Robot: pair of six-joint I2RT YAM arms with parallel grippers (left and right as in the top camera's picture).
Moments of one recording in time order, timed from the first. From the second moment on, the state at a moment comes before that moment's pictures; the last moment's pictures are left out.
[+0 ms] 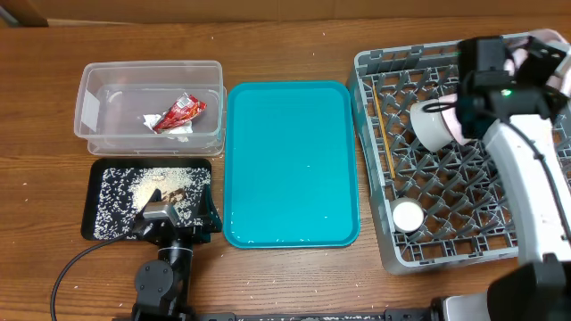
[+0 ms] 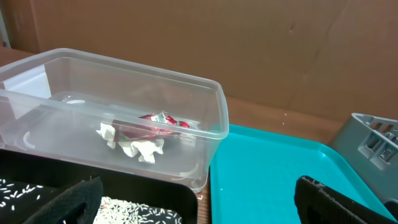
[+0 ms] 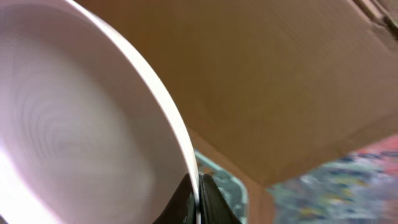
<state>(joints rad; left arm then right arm) -0.16 0.02 0.01 -0.06 -0.17 -0.26 -0.01 1.61 1.48 -0.99 1.25 0.48</state>
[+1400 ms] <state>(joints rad) -0.16 0.02 0.01 -0.06 -0.17 -0.26 0.27 1.66 1.46 -0.86 0.95 0.33</state>
